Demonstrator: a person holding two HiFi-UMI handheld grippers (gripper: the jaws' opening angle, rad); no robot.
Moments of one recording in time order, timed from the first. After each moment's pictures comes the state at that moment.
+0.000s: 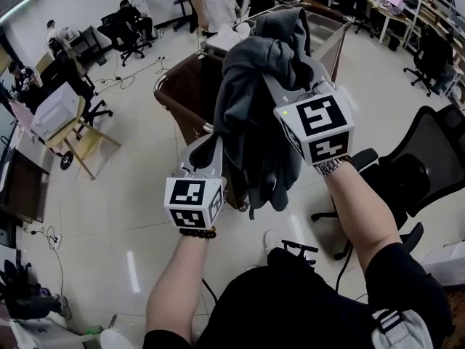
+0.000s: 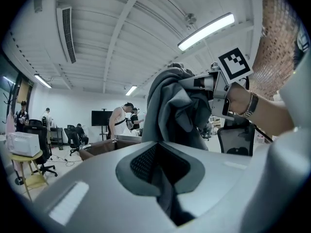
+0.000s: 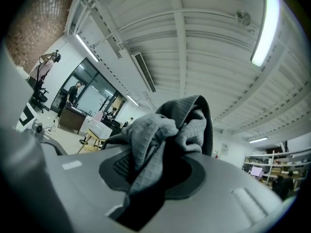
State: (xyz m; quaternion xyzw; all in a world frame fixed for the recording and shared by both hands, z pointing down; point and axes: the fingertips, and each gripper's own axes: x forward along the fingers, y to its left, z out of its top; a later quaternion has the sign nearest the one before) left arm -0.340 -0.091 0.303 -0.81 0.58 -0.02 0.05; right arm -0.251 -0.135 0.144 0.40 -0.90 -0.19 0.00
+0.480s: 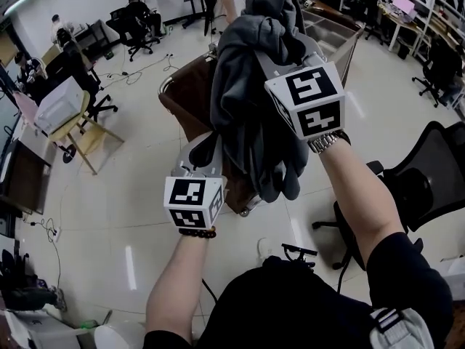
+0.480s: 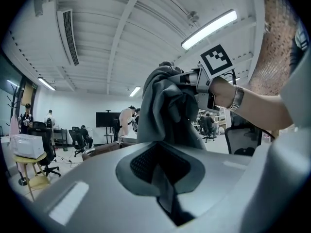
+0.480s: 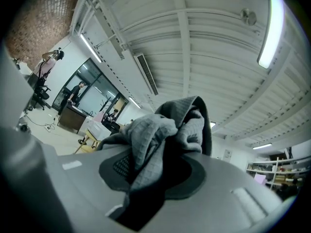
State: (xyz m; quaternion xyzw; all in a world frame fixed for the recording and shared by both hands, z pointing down) left arm -0.352 -0.105 0.349 -0.80 0.60 -0.01 0.06; right arm -0.283 -0.171 0.171 0.38 -0.90 -0.21 0.00
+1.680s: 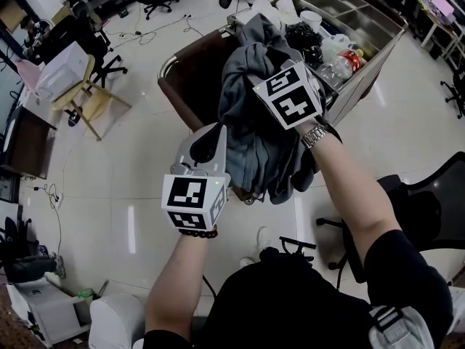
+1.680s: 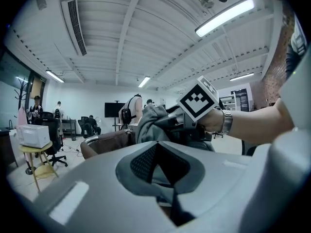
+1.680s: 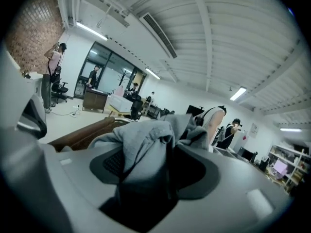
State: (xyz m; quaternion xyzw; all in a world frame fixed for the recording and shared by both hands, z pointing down) left arm -0.426 -0.265 0.392 -0.77 0.63 -0.03 0.02; right arm -0.410 -0.405 0.380 0.29 -0.93 -0.11 0.20
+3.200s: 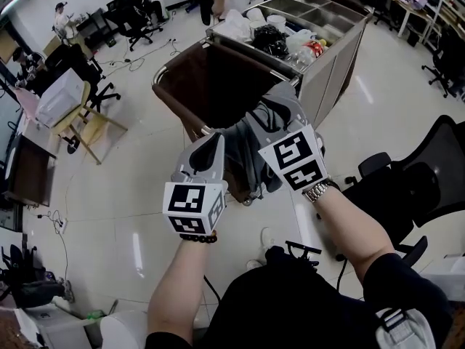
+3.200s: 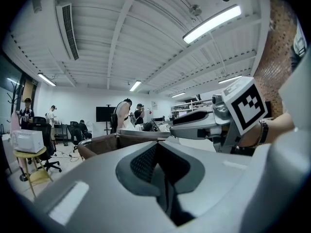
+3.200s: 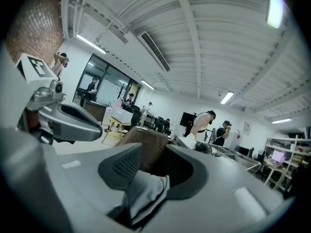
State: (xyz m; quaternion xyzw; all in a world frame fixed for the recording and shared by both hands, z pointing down) left arm -0.361 -0.156 0.364 -0.80 0.60 -0.03 0.04; right arm -0.315 -0.212 0.351 0.32 -0.93 -0.13 0.10
